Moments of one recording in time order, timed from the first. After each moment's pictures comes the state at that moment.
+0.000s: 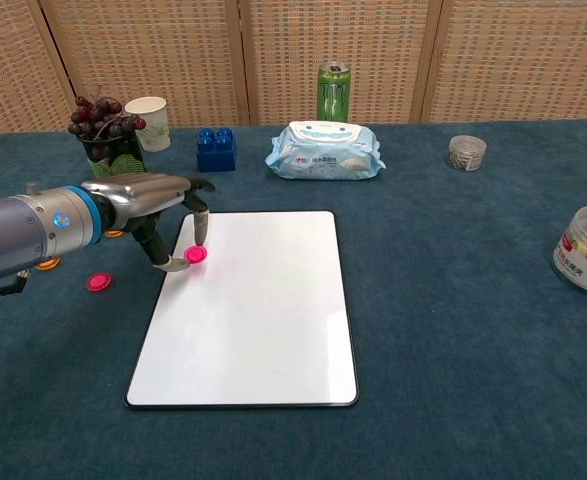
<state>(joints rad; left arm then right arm) -0.83 -1.66 -0.21 -1.33 0.85 0.81 0.56 0.11 -1.17 0.14 -1.66 -1.40 1.46 0.07</state>
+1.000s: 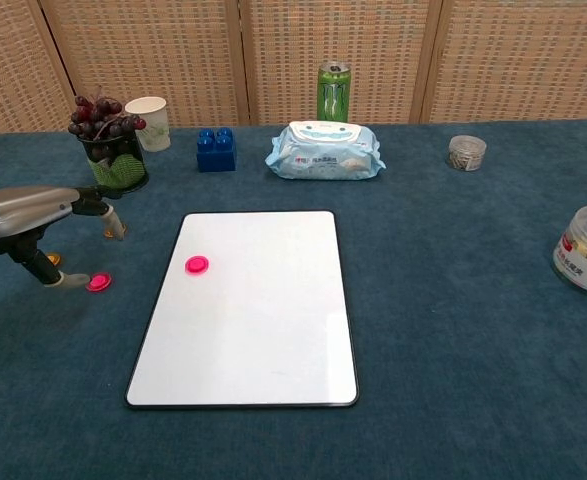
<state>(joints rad) -0.64 -1.48 -0.05 -1.43 1.09 0.97 0.27 0.11 -1.17 0.14 -1.67 -1.40 1.45 0.06</state>
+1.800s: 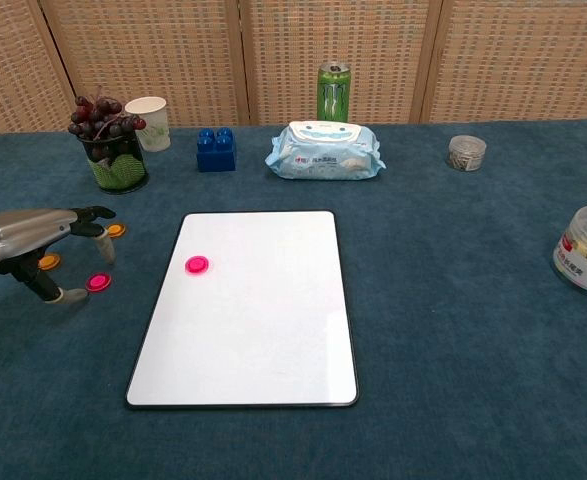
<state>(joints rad) -0.61 -1.57 -0.06 -1.26 1.12 0.91 0.21 0.11 -1.17 0.14 -1.67 -1.40 1.45 0.07</state>
